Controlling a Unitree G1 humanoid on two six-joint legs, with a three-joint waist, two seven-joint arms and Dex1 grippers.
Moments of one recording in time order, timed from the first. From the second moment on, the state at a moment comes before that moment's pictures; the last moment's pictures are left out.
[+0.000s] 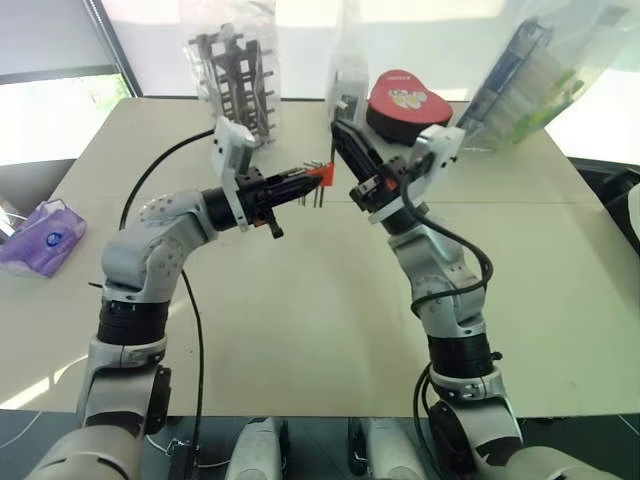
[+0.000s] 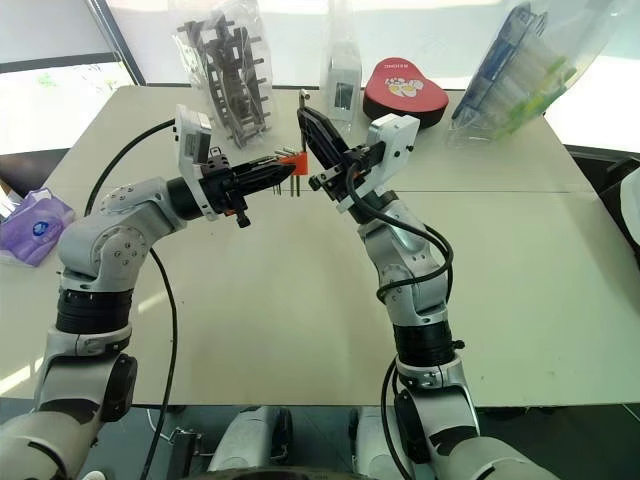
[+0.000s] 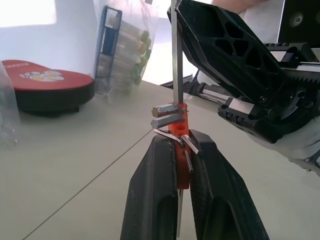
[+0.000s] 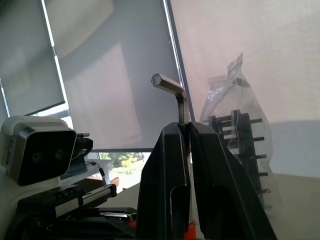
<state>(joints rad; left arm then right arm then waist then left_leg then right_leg) -0.72 0.45 0.05 -0.09 -0.64 0.67 -0.82 -0.60 -0.03 0.01 -0.14 0.51 0.19 0.42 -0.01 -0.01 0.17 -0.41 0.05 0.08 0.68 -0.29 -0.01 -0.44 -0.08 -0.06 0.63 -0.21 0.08</state>
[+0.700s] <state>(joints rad) -0.72 0.45 0.05 -0.08 -0.64 0.67 -0.82 -0.59 -0.02 0.02 -0.14 0.49 0.19 0.42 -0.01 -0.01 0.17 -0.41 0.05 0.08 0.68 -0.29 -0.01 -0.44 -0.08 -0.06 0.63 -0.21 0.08</state>
